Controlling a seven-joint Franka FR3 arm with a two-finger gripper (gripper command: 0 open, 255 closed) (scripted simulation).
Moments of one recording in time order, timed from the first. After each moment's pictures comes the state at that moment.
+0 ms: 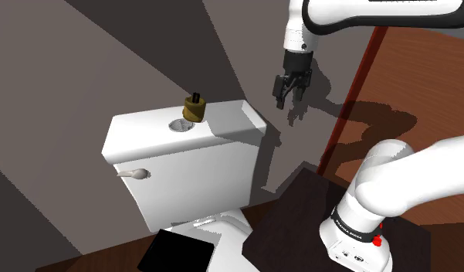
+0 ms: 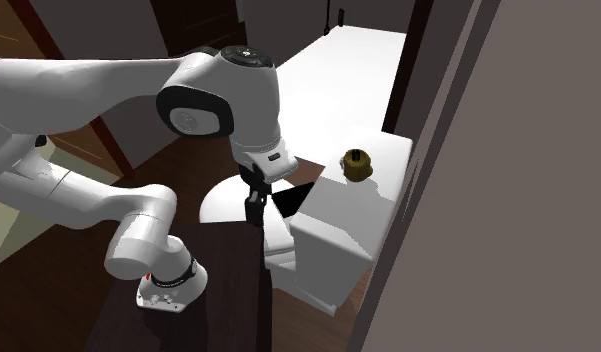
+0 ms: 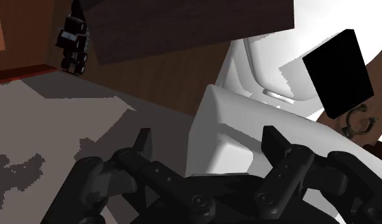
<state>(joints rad) -0.01 -0.77 -0.04 -2.38 -0.03 1.58 0.14</state>
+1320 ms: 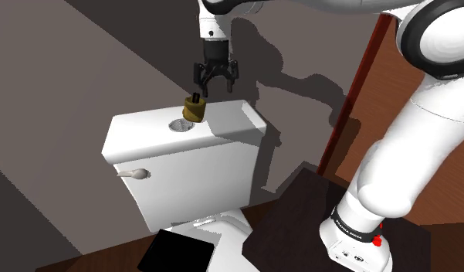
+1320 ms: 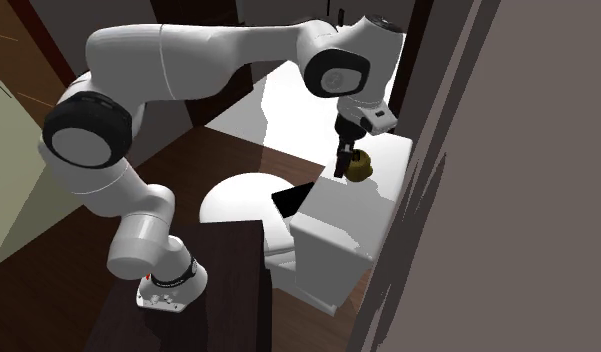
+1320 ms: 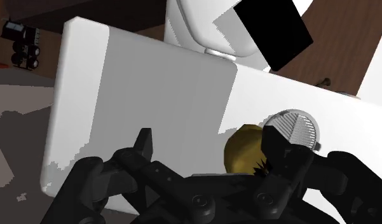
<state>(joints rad) 0.06 -0.07 0.10 -1.73 0.10 1.57 0.40</state>
